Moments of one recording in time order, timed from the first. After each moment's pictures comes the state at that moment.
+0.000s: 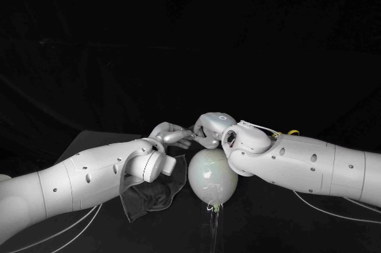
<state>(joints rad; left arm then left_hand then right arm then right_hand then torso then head) 1.26 -0.60 -0.06 1.35 -0.27 -0.51 0.04 1.20 -0.11 0.86 -0.01 0.18 0.97 0.18 0.52 0.38 1.02 0.15 0.08 0.06 0.74 0.12 0.82 0.28 0.15 0.53 0.28 0.80 0.41 1.39 -0.51 -0.17 1.38 -1.56 -0.36 -0.39 1.30 -0.16 0.53 0.08 0.05 0.94 0.15 0.08 0.46 1.45 0.04 1.32 1.30 1.47 -0.02 1.57 1.31 0.07 1.42 0.09 1.26 1.31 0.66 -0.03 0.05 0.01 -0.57</state>
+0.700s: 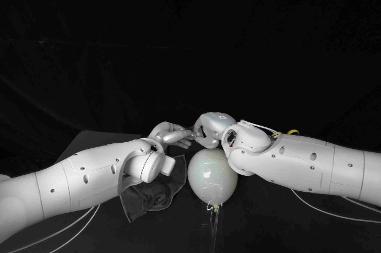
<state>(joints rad) 1.26 -0.61 -0.06 1.36 -0.27 -0.48 0.06 1.18 -0.13 0.87 0.00 0.29 0.96 0.17 0.53 0.38 1.04 0.16 0.07 0.06 0.76 0.12 0.82 0.26 0.15 0.50 0.29 0.86 0.44 1.39 -0.51 -0.17 1.37 -1.54 -0.36 -0.38 1.30 -0.17 0.53 0.08 0.05 0.91 0.16 0.07 0.45 1.45 0.05 1.31 1.30 1.47 -0.01 1.57 1.31 0.07 1.42 0.09 1.25 1.31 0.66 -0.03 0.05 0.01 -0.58</state>
